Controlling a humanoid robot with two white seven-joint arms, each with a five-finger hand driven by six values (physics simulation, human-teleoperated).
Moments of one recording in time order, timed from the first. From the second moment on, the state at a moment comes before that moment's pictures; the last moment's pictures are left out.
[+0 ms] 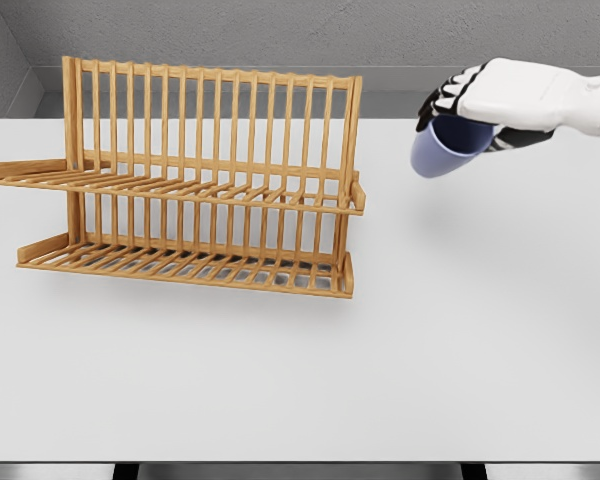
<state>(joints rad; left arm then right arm) 0.04 0.00 -0.14 -0.03 -0.14 -0.12 -0.05 -0.87 -0.88 0.61 -1.58 0.32 -0.51 0.61</state>
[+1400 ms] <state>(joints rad) 0.04 0.00 -0.14 -0.03 -0.14 -0.12 -0.05 -0.92 -0.68 0.66 -1.75 0.31 -0.51 0.61</state>
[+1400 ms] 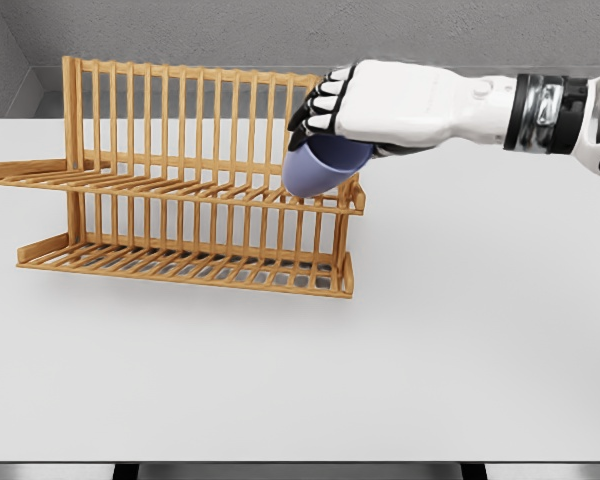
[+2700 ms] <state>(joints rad) 0.04 0.00 -0.14 -0.03 -0.14 -0.12 -0.05 -0.74 -0.63 0.47 -1.75 0.33 -0.49 0.61</state>
